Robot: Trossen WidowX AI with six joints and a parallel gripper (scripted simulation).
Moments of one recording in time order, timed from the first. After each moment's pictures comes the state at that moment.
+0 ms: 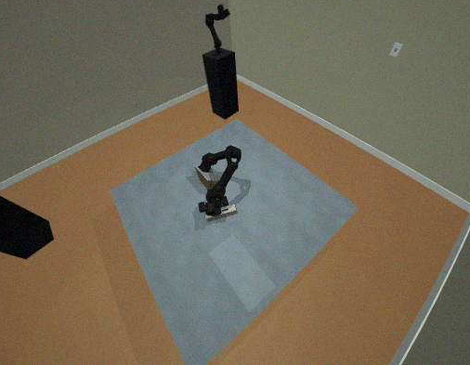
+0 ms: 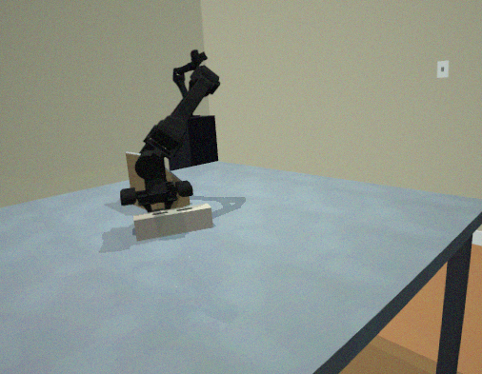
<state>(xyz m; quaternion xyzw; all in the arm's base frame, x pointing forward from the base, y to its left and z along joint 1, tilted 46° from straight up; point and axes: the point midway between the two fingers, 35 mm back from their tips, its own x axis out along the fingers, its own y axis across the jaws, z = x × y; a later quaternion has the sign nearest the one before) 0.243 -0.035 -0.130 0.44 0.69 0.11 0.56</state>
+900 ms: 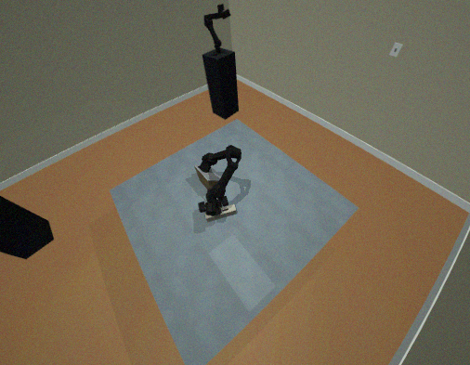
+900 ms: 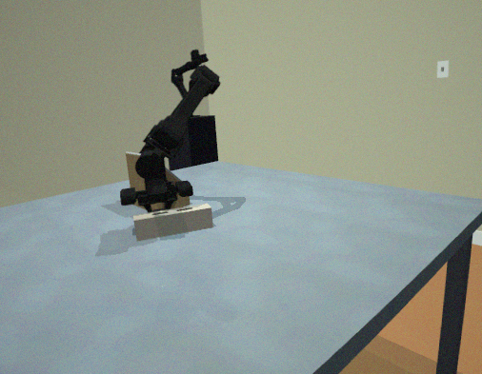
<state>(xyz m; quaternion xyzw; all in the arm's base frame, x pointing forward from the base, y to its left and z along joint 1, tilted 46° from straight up) 0.242 -0.034 -0.131 0.44 0.69 0.11 0.57</state>
